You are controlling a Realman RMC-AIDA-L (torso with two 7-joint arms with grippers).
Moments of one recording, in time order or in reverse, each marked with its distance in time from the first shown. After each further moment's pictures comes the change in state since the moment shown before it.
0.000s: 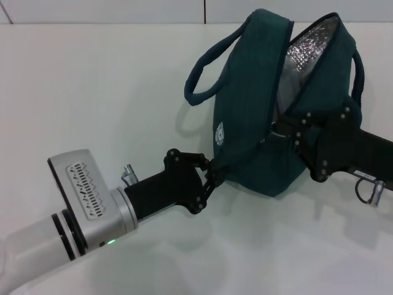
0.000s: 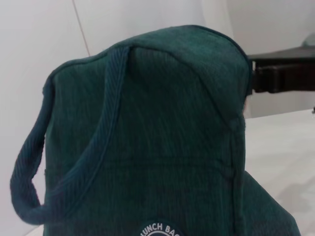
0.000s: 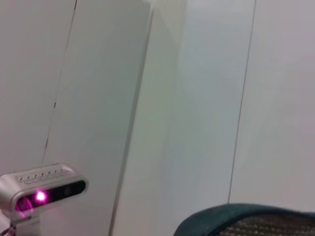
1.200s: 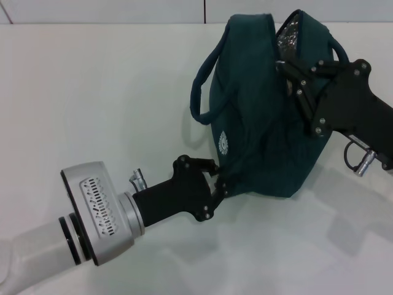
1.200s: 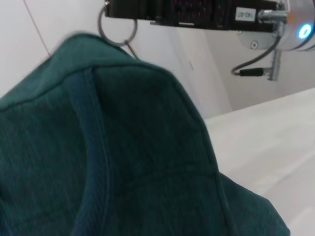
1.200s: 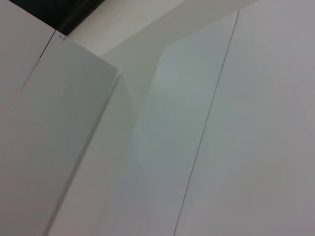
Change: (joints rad) left arm -0.001 -0.002 0.000 0.025 0.037 -0.012 0.120; right arm 0.004 0.000 -0.525 -0.009 0.750 -0.011 -0.335
